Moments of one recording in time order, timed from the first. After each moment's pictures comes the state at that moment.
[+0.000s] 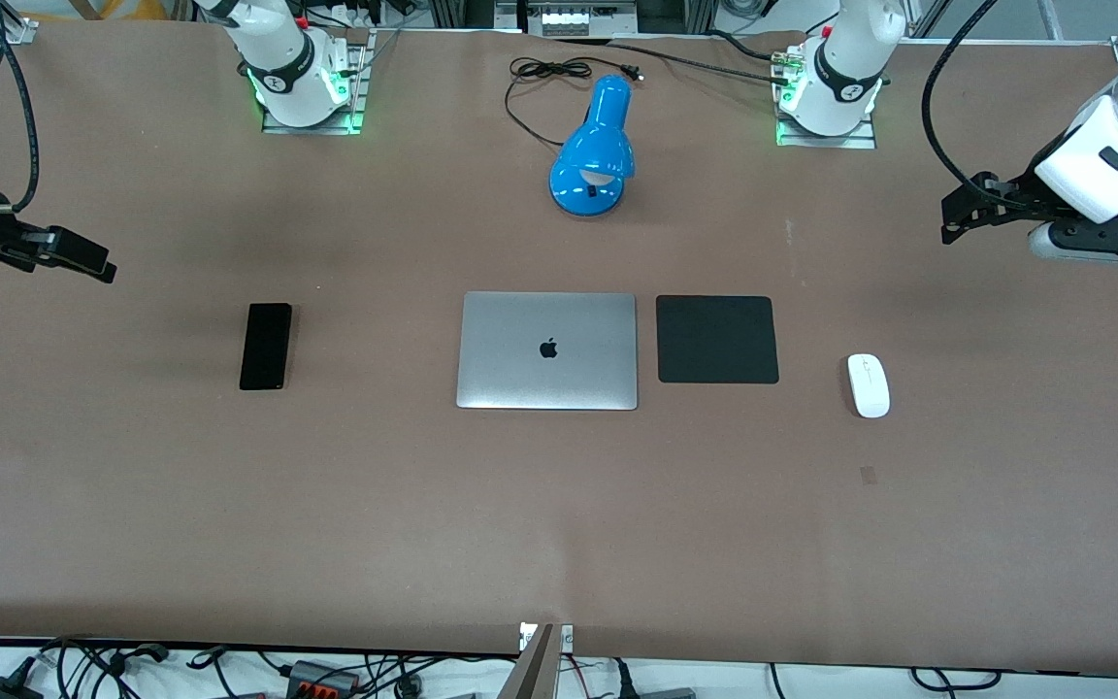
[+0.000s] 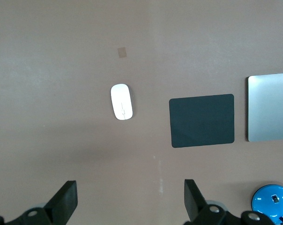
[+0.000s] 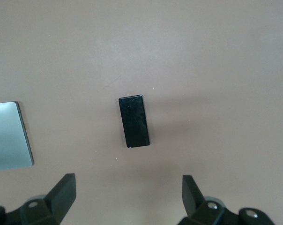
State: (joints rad) left arm -0.07 -0.02 -0.02 -1.63 0.00 1.58 -0.03; right arm -0.11 0.10 0.09 -1.56 -0.01 1.60 0.12
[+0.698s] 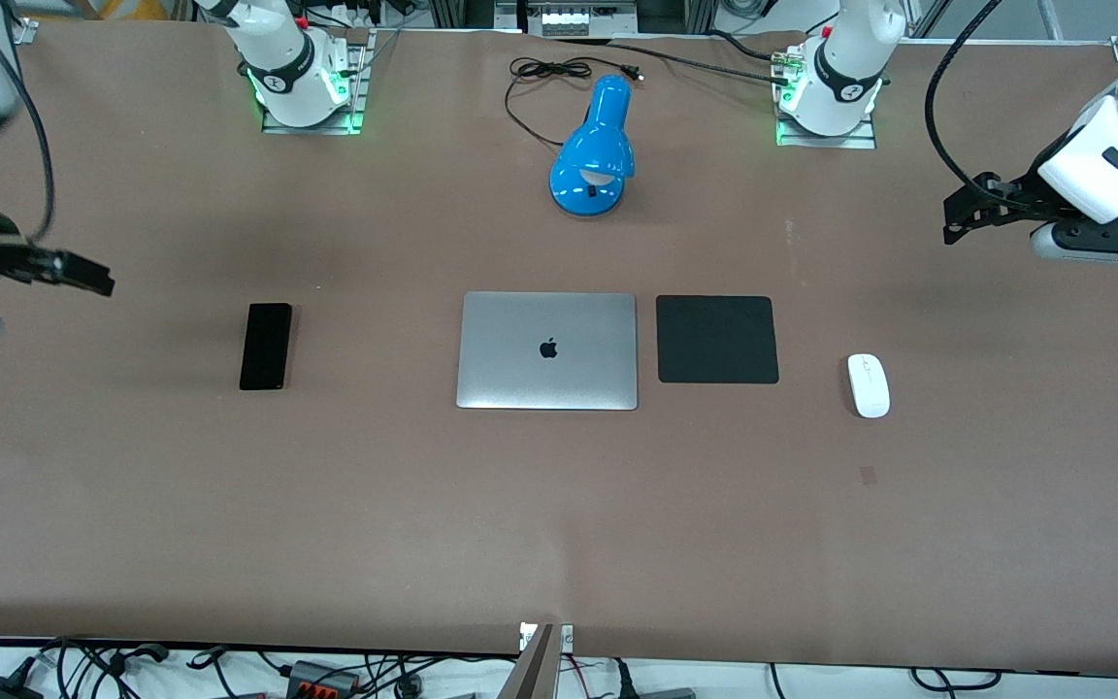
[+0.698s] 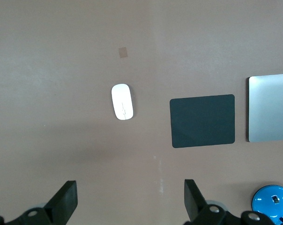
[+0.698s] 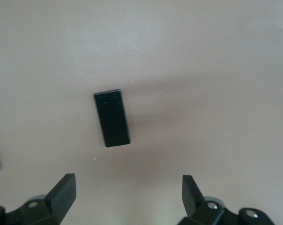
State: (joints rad) left arm -0.07 -0.02 -0.02 -1.63 0.00 1.58 -0.03; right arm -0.13 0.21 0.09 -1.56 -0.09 1.61 0.12
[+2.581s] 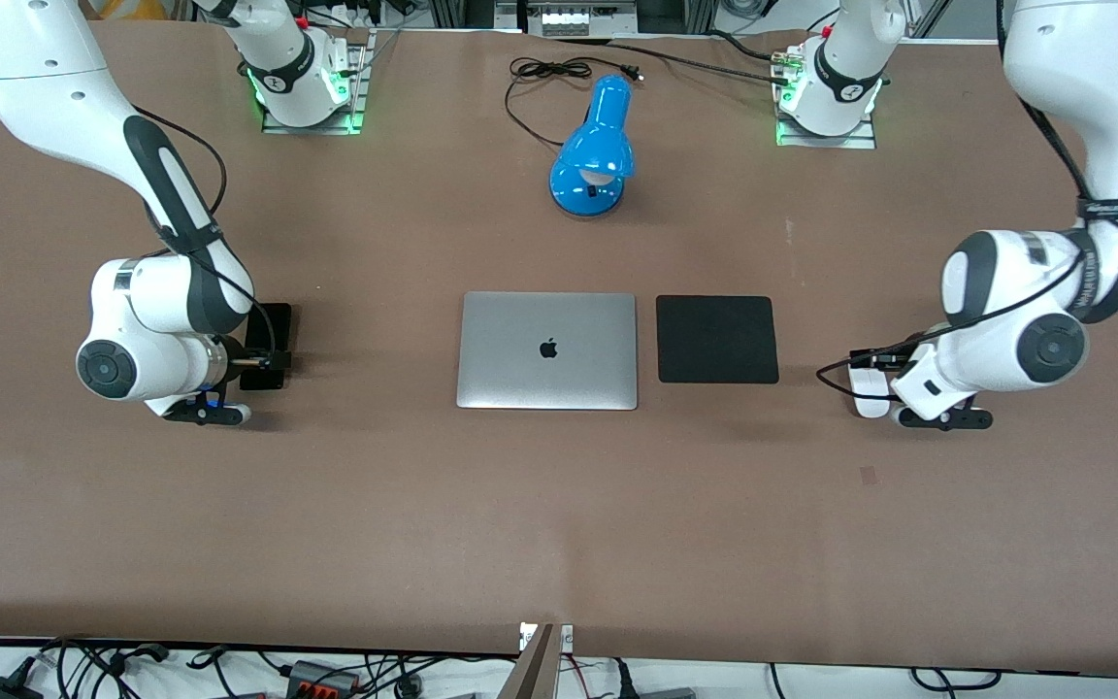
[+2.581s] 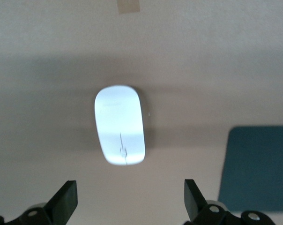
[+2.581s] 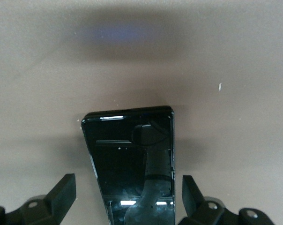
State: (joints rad) left arm -0.01 0.45 -0.01 -1.86 0.00 2.10 -0.04; right arm -0.07 0.61 0.10 -1.81 -0.06 2.07 0.13
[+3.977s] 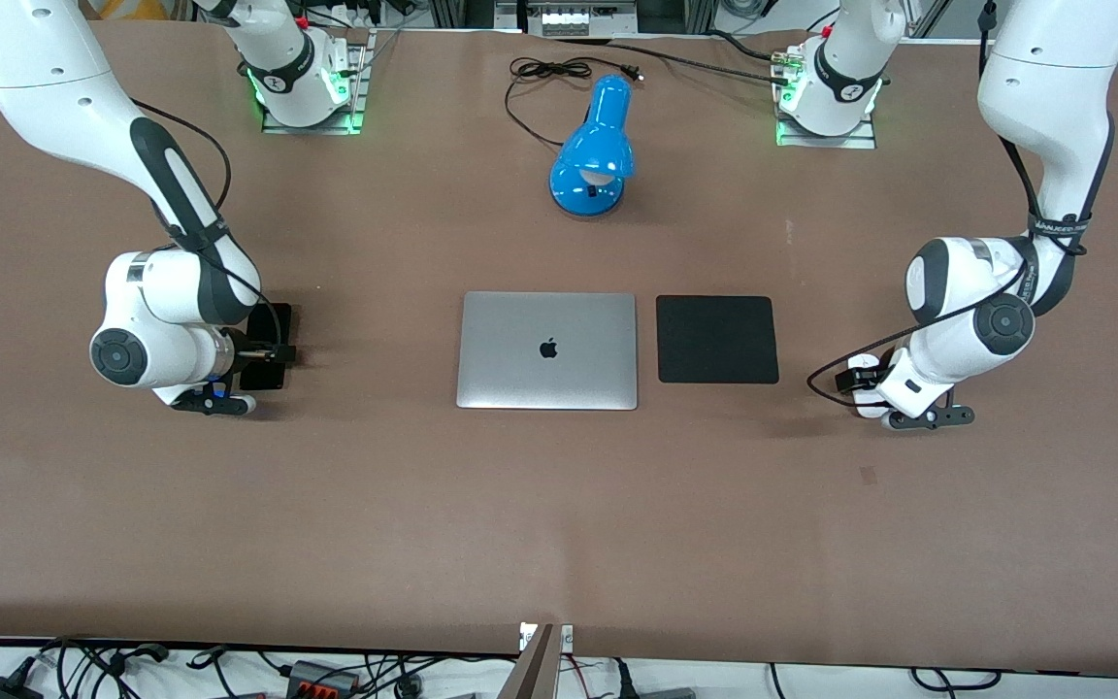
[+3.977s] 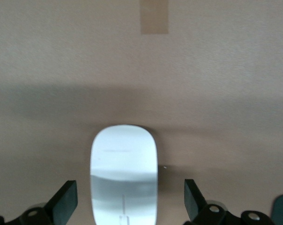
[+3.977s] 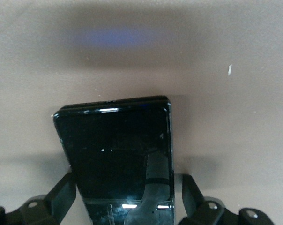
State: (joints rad) left arm 0.01 0.52 -0.01 -2.01 0.03 2.48 -0.11; right arm -0.08 0.61 0.10 -1.90 -0.06 2.17 0.13
